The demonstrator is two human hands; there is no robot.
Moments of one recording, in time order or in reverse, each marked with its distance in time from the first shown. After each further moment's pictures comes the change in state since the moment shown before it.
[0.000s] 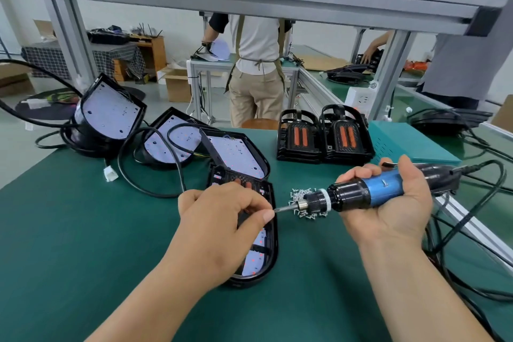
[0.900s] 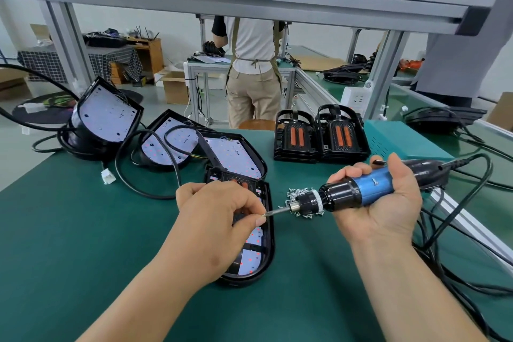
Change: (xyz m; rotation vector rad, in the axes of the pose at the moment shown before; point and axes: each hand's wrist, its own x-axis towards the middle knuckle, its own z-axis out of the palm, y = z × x) left_hand 0.003 -0.007 -0.003 0.081 -0.019 0.078; right_hand -0.004 0.003 0.001 0.008 -0.026 0.027
